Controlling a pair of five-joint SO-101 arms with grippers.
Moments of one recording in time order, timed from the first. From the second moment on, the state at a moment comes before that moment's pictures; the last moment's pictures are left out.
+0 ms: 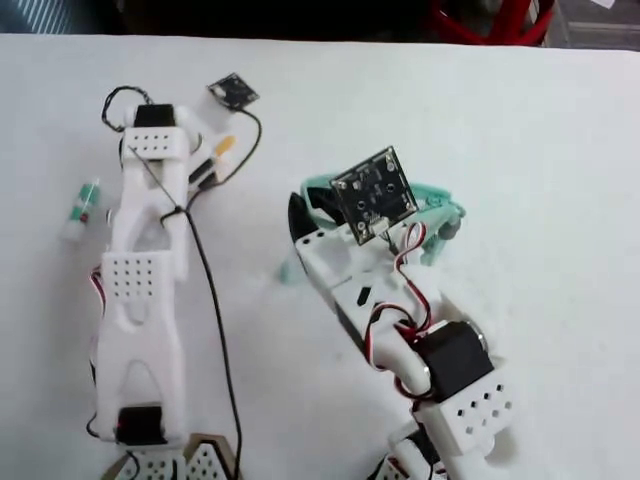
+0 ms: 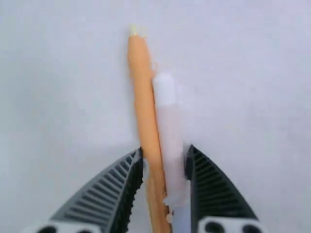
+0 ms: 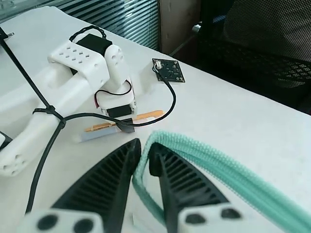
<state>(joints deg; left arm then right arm) -8.6 64.9 -63.0 84.9 -45.7 -31.2 -52.7 44.0 49.8 4.9</state>
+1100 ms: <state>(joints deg) -3.1 65.8 -65.1 102.1 -55.7 -31.2 -52.7 44.0 49.8 4.9</state>
